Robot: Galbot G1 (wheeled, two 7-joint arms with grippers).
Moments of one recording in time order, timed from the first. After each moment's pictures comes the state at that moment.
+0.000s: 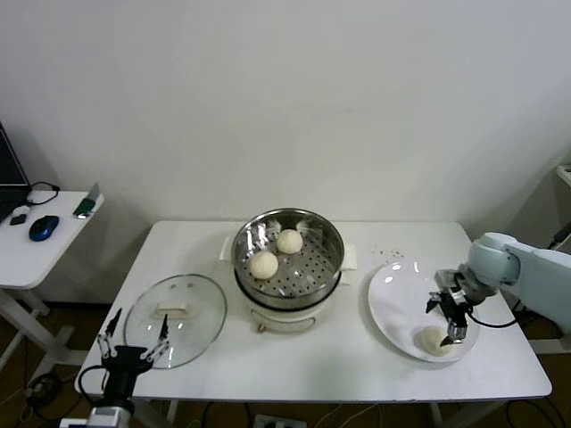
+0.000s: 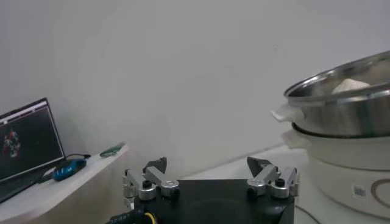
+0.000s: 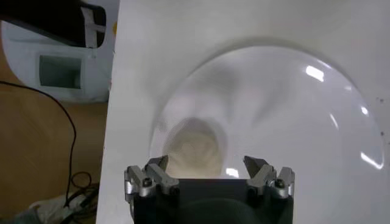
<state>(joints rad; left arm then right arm) 1.73 -1.39 -0.71 -2.06 0.11 -0.08 -0.05 0.23 0.51 -1.25 1.38 0.15 -0.24 -1.06</state>
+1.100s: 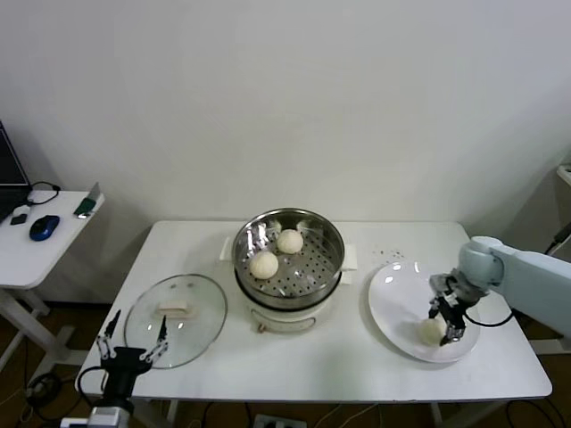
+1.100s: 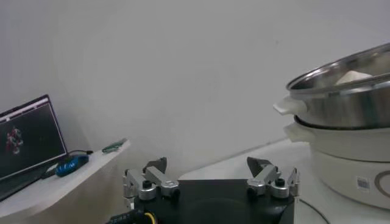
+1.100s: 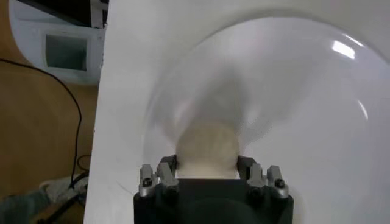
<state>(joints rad) 1.73 -1.39 -0.71 -2.05 0.11 -0.07 -0.06 0.24 0.60 -1.26 1.28 0.07 -0.15 -1.11</state>
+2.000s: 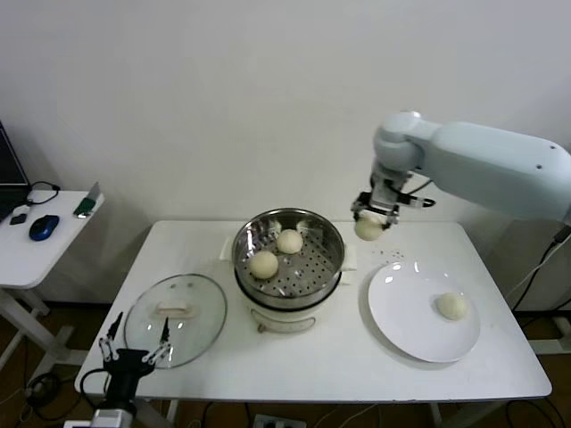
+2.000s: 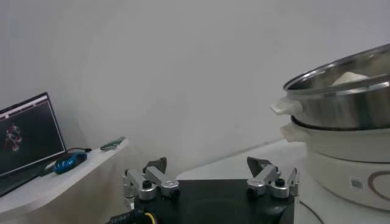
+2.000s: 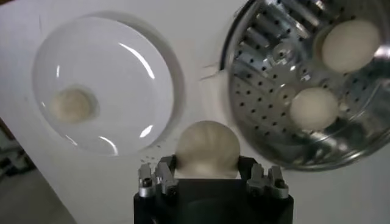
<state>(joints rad) 1.74 -1.40 -0.70 -2.05 0.11 -0.07 -0.07 0.74 1.05 -1.37 1.32 -0.15 0.46 -1.22</state>
